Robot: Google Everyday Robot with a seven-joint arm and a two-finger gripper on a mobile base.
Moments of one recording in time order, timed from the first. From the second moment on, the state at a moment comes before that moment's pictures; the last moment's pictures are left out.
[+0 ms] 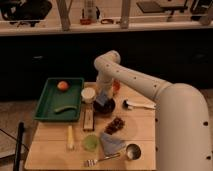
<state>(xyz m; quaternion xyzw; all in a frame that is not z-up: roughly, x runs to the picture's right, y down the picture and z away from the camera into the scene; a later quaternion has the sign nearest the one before) -0.019 0.032 0.861 -0.24 -0.20 -0.44 0.84</state>
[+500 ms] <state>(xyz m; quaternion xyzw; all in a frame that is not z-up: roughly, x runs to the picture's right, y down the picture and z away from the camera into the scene) -0.044 0.078 0.837 -0.24 -0.24 -0.48 0.81</state>
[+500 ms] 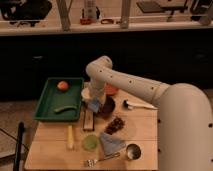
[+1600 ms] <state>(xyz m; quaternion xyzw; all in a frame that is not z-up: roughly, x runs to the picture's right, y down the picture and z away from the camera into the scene) 0.008 0.036 0.867 -0.25 -0.21 -0.43 0.84</state>
